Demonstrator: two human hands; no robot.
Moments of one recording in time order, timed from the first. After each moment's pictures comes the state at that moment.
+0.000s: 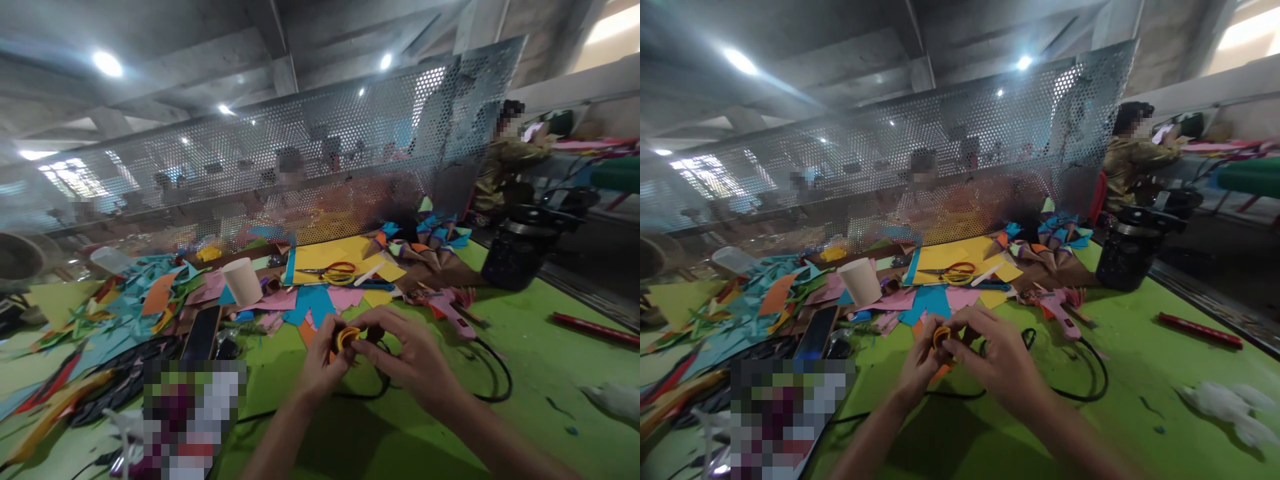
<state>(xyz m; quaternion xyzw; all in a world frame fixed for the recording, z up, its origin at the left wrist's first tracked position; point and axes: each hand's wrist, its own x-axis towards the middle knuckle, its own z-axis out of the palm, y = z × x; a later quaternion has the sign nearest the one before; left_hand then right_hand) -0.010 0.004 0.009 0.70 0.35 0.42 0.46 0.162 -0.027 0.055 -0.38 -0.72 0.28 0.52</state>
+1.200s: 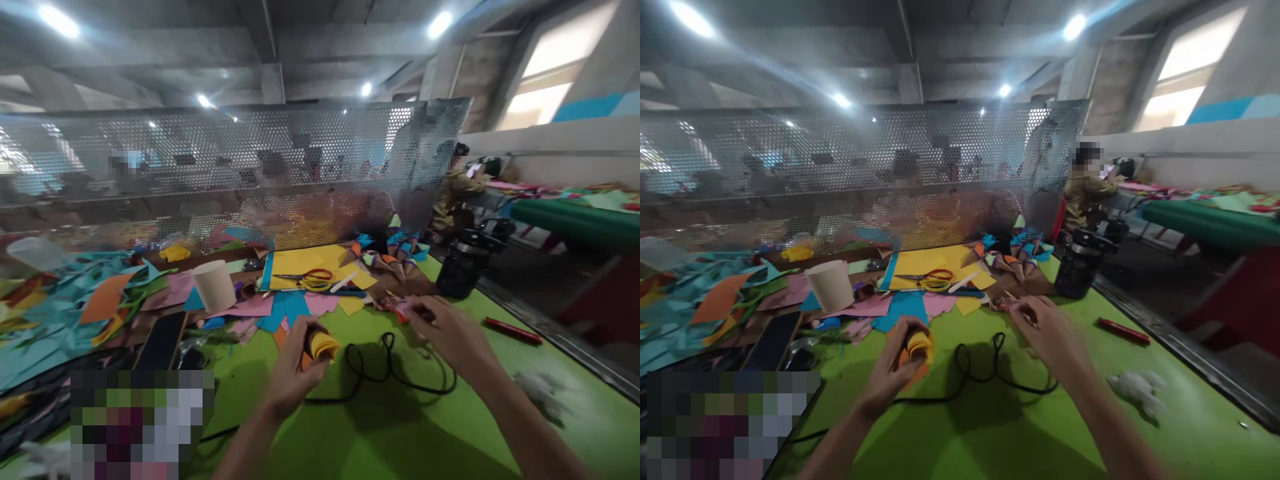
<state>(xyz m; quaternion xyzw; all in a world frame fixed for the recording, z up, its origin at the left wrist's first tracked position) -0.012 -0.006 0.029 0.70 0.34 0.45 0.44 0.268 -0.021 0.050 -0.70 -0.64 0.02 0.30</state>
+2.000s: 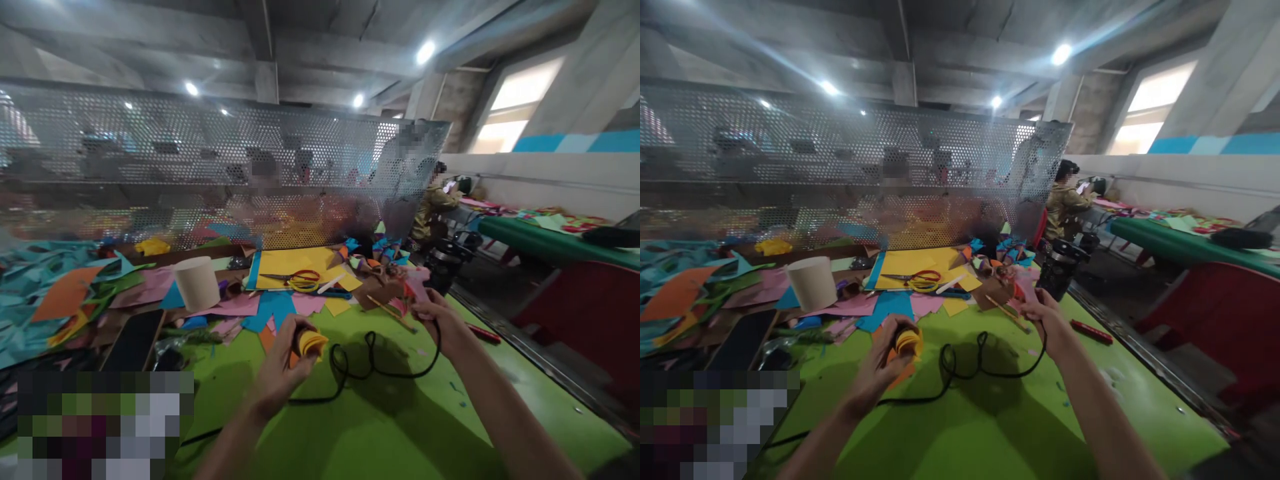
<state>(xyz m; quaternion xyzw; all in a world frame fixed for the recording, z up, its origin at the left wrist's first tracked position) -0.012 -0.007 0.032 0.69 0.35 0.44 0.46 0.309 -0.001 0.038 -0.62 -0.42 0.33 0.58</state>
